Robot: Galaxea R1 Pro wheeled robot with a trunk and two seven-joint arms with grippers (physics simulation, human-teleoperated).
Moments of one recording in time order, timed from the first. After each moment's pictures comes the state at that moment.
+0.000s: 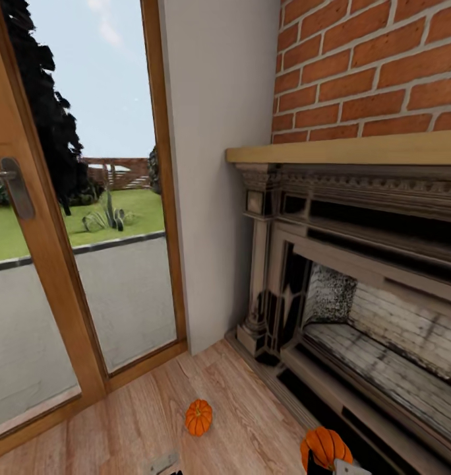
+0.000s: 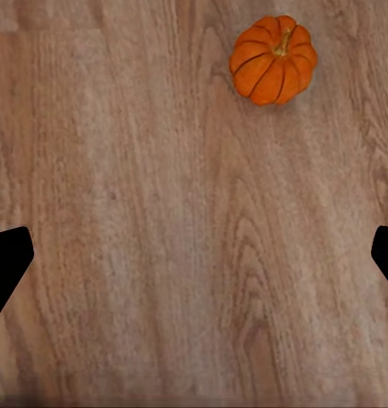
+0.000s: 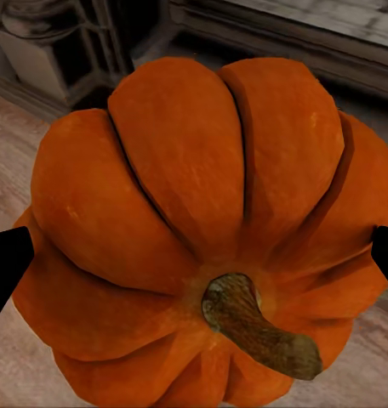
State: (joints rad) left arm -0.48 -0.08 -1.96 -0.23 2.35 -0.37 0.29; right arm -0.30 0.01 0.08 -0.19 -0.31 -0.58 -0.15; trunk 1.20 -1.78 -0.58
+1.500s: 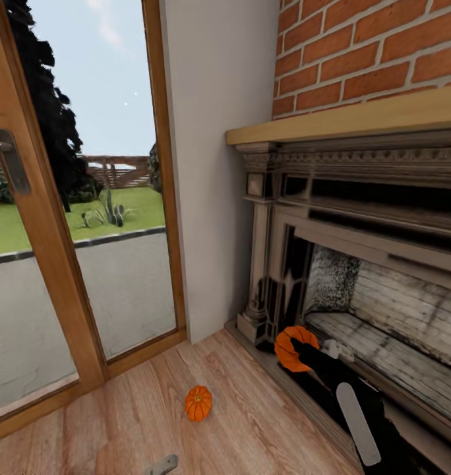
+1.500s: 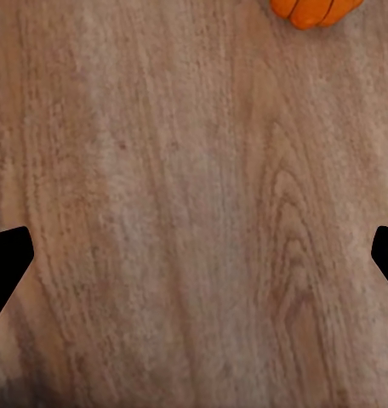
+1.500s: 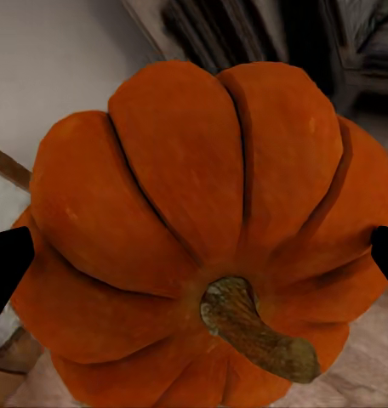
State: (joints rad) left arm -0.48 -0.08 -1.96 -0.20 2.35 -0.26 0.30; right arm -0.29 0.01 -0.10 -1.32 -0.55 0.47 -0.11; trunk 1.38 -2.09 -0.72
